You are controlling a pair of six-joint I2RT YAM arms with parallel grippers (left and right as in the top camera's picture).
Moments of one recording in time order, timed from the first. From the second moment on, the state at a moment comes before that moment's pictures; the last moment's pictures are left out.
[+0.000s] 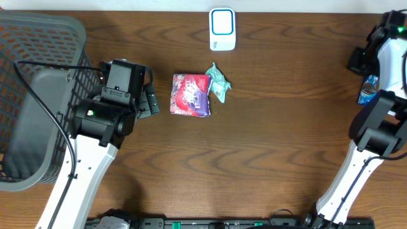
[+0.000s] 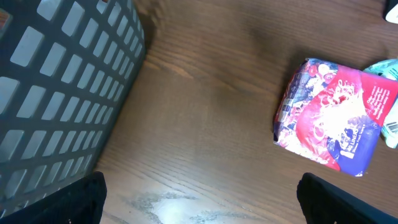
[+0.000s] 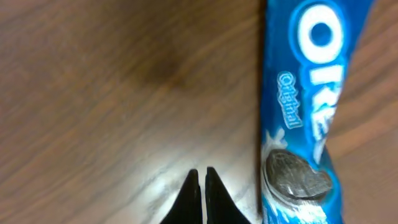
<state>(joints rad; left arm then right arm) -0.28 1.27 1.30 -1.08 -0.32 -0.46 -0.37 2.42 2.18 -1.08 0.09 0.11</state>
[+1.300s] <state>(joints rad) -0.28 1.27 1.30 -1.08 -0.32 -0.46 -0.45 2.22 1.92 -0.80 -0.18 0.10</state>
